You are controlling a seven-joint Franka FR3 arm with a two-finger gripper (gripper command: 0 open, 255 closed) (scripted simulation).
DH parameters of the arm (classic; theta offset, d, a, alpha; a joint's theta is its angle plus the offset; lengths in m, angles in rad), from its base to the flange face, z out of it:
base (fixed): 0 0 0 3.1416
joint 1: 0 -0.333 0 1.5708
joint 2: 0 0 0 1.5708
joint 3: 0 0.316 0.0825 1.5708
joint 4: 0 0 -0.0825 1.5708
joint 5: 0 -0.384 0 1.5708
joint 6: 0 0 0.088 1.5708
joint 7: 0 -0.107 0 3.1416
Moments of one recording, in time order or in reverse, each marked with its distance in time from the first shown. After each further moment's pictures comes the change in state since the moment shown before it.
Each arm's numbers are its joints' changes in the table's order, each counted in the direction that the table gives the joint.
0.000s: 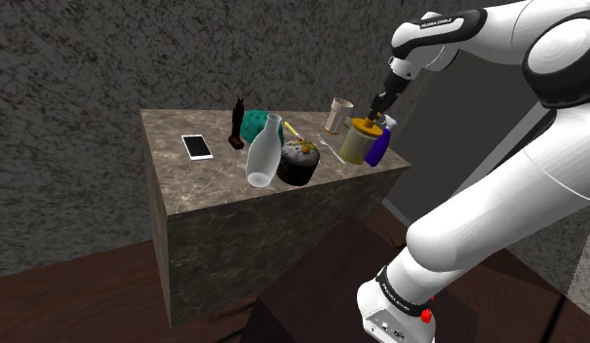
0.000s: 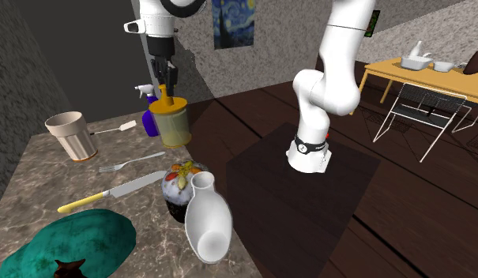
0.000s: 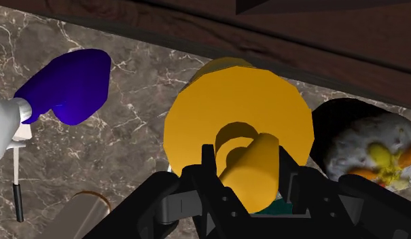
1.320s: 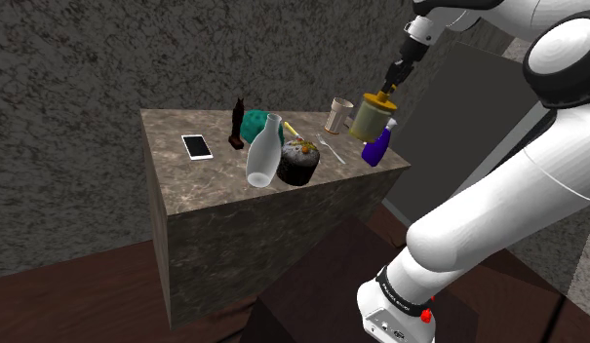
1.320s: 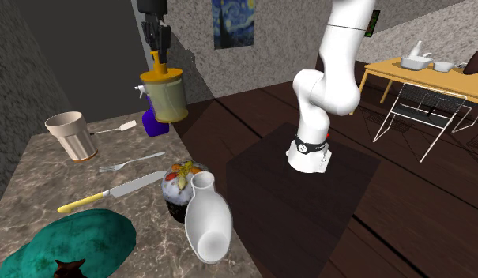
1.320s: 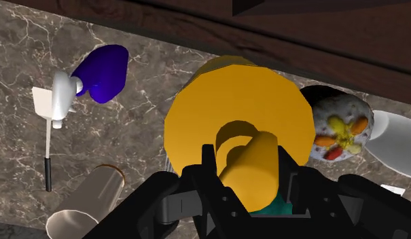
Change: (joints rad) arm -0.005 -0.002 0.008 0.267 0.001 0.268 -0.015
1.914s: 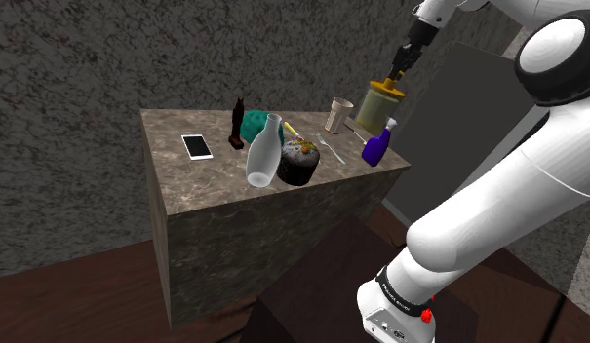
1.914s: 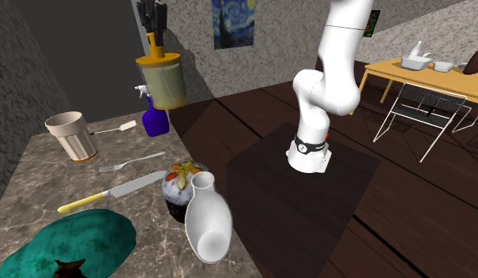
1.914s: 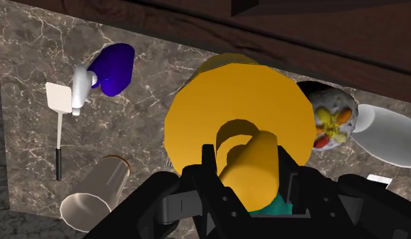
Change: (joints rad) arm 0.000 0.033 -0.004 0.158 -0.012 0.127 0.004
